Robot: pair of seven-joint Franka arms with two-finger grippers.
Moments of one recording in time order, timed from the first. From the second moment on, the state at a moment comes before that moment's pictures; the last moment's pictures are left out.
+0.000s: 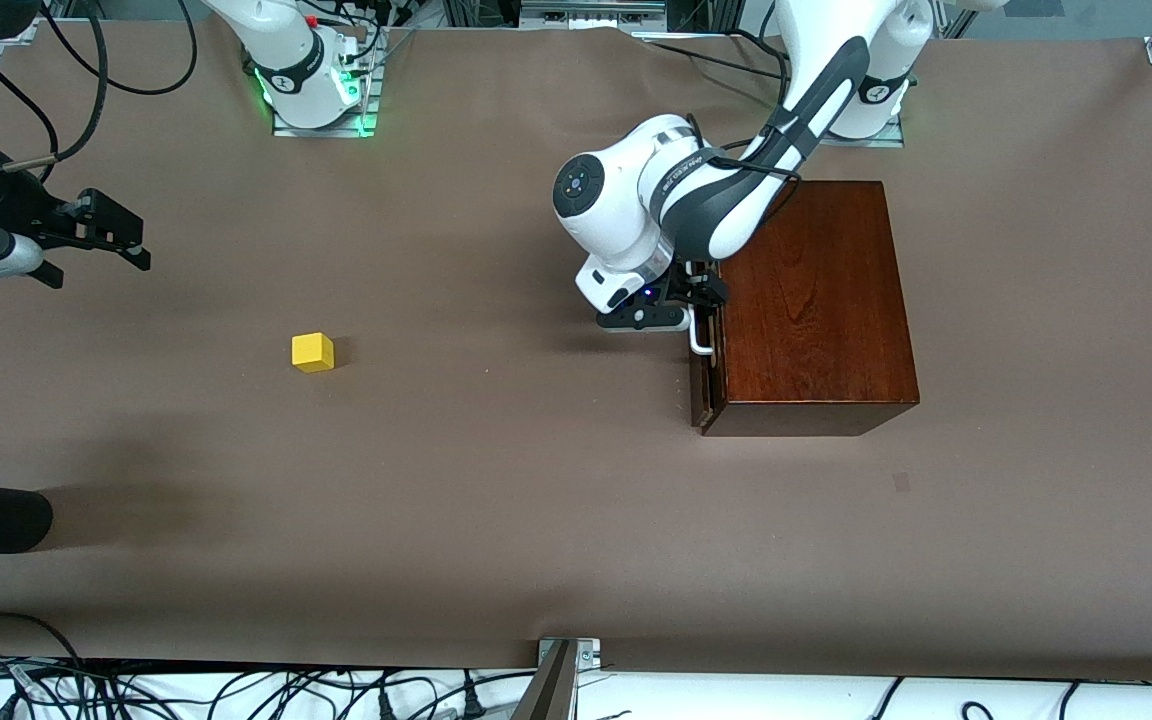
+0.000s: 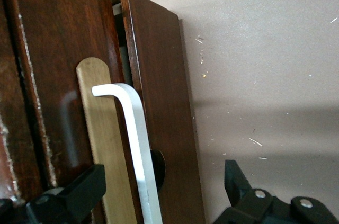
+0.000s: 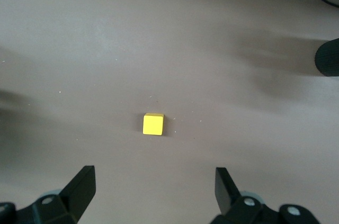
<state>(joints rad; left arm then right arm) -0.47 0.59 -0.36 -1.60 0.53 1.75 -0.89 0.05 0.01 -0.01 -1.63 0.05 1.71 -0.18</state>
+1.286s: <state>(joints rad) -0.51 0.60 -0.36 -1.60 0.66 1.75 -0.95 0.06 0.10 0.00 -2.00 0.05 2.03 -0.14</state>
